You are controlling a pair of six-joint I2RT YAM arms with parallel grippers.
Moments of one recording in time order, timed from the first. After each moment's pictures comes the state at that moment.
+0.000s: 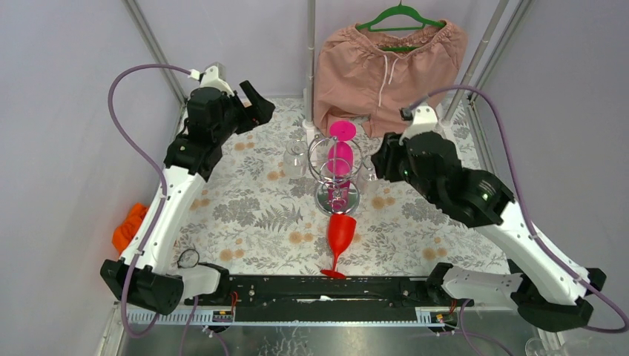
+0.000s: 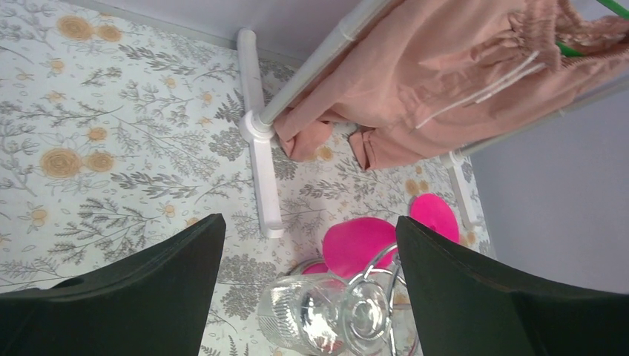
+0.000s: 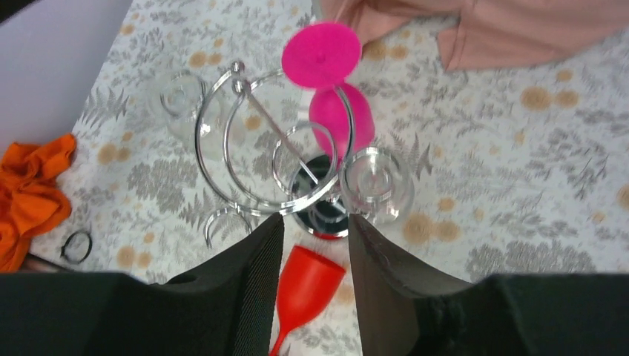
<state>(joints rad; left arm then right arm) -0.24 1.25 1.38 -0.43 0.04 -0.56 0.87 1.10 1.48 -0.84 0.44 0.44</state>
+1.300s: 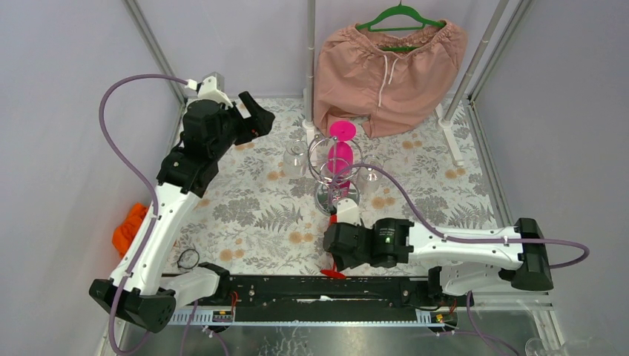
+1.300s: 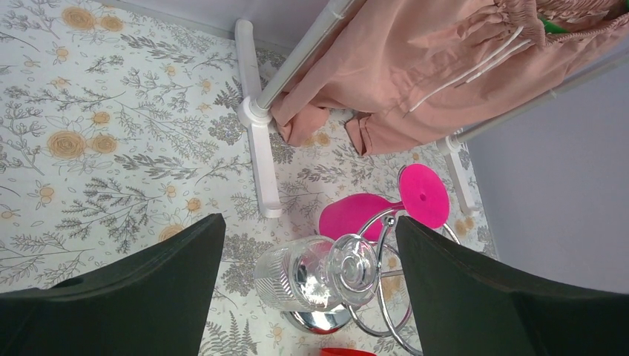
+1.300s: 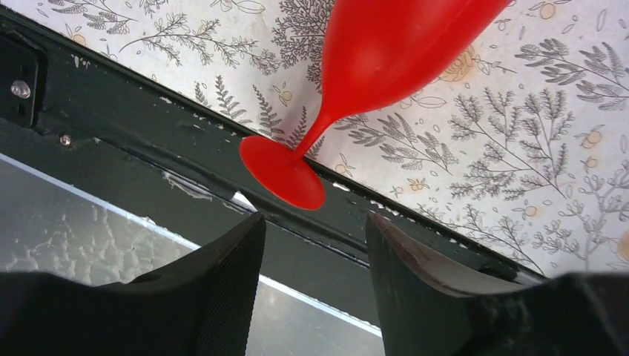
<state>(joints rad) -0.32 1.14 1.34 -0.48 -0.03 -0.55 1.41 1.26 1.06 -0.97 0.35 0.91</state>
